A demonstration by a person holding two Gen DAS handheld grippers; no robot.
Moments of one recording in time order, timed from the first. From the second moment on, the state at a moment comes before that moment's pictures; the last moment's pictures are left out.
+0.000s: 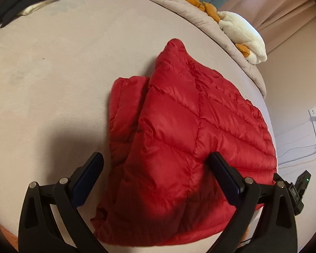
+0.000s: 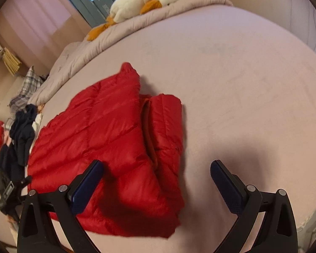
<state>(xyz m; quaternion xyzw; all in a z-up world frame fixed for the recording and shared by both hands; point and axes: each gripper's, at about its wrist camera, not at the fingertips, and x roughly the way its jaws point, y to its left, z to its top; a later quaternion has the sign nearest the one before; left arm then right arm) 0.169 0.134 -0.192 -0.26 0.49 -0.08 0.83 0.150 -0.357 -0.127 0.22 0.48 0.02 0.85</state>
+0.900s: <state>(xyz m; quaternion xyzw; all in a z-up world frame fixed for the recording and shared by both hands) 0.154 0.110 -0.142 -0.30 0.47 -0.14 0.82 0.142 -0.335 -0.104 0.26 0.45 0.17 0.84</state>
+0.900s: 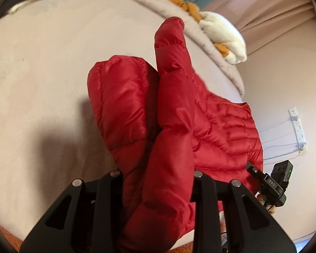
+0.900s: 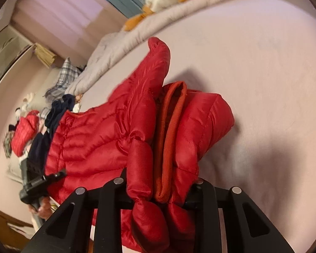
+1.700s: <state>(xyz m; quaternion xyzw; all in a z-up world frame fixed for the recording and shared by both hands) 0.145 0.100 -0.052 -0.22 0.34 -0.14 0.90 0.148 -0.293 -0.011 0.16 0.34 0.18 0.91</state>
